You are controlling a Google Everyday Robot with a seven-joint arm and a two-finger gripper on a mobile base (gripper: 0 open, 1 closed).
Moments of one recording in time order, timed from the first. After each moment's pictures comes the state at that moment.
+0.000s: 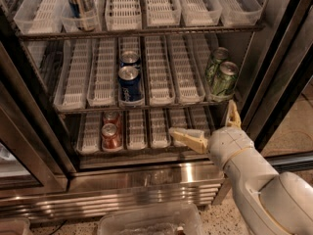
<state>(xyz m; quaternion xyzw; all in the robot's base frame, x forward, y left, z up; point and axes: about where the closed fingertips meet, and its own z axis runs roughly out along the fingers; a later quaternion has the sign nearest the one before) 0.510 -0.133 0.830 -0.19 0.70 0.06 0.69</state>
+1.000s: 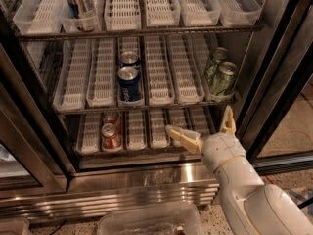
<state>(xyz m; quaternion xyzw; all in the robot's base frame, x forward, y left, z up) 0.517 -0.132 0.816 -0.12 0.67 0.09 0.73</state>
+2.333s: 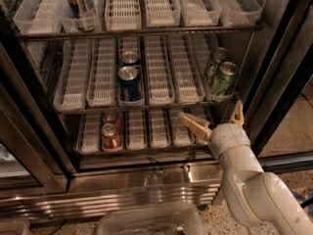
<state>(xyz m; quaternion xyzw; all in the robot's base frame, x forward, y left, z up) 0.561 -0.175 0.805 -0.07 0.67 0.06 0.74</state>
